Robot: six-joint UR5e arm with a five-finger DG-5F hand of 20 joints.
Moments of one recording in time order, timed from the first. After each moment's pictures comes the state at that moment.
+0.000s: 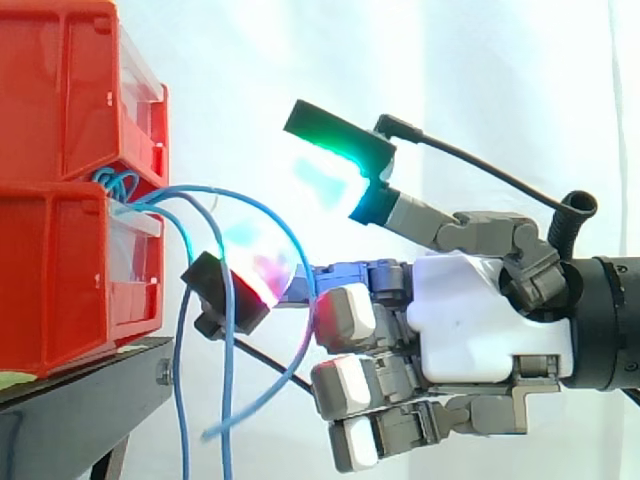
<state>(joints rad) 0.17 -2.40 -1.08 -2.81 -1.31 0.15</state>
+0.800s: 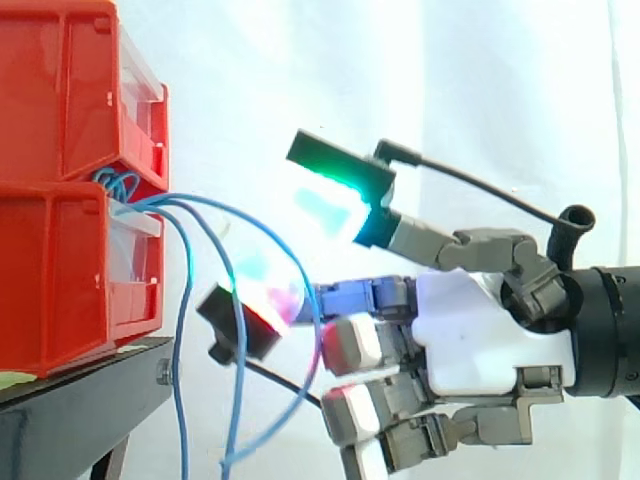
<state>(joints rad) 0.16 -2.40 -1.08 -2.84 -1.31 0.13</state>
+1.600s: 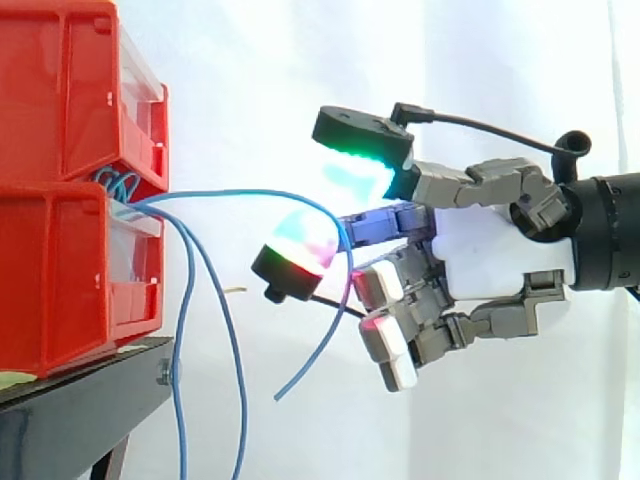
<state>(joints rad) 0.12 -2.32 -1.05 -3.00 -1.30 -0.11</state>
